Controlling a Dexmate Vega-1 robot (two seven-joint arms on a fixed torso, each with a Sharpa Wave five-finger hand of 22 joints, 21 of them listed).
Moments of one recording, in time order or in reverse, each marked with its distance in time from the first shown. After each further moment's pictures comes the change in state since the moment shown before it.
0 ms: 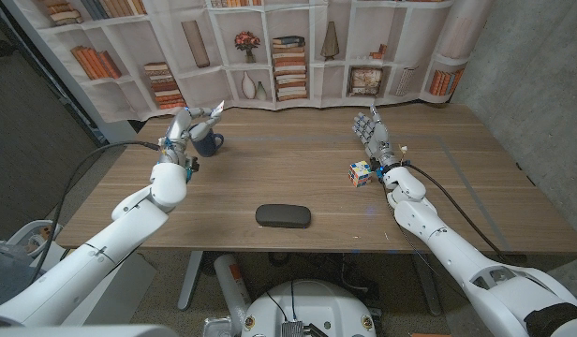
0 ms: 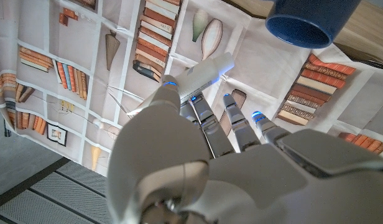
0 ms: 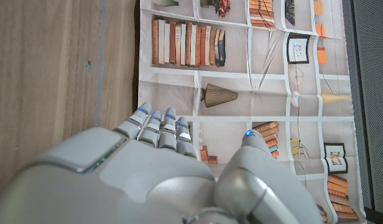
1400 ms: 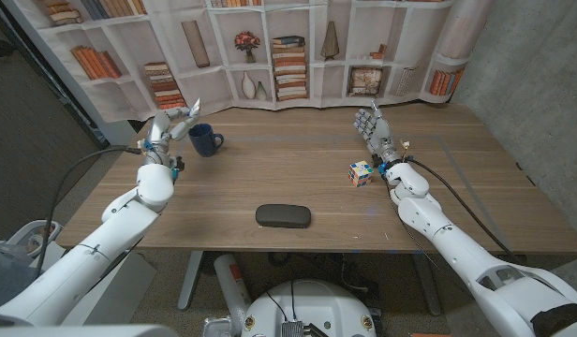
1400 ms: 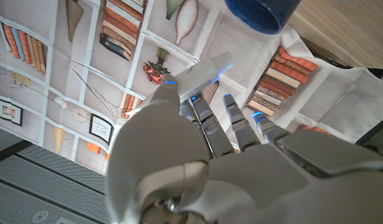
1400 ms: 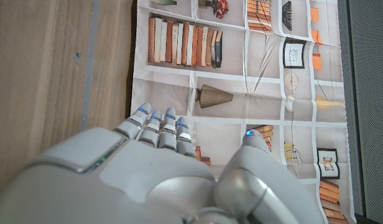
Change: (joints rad) left arm -0.025 -0.040 -0.047 0.143 -0.077 -0.091 0.025; left_hand 0.001 -0.012 0.003 0.003 0.000 0.013 -0.002 -0.007 0.000 0.004 -0.004 0.000 0.000 0.000 0.000 0.000 0.000 -0.002 0.002 0.000 0.000; right arm -0.009 -0.039 0.001 -0.068 -0.020 -0.028 -0.027; right_hand 0.000 0.000 -0.003 -0.003 0.000 0.000 0.000 0.000 0.000 0.000 0.000 0.000 0.000 0.000 0.000 0.000 0.000 0.000 0.000 -0.007 0.000
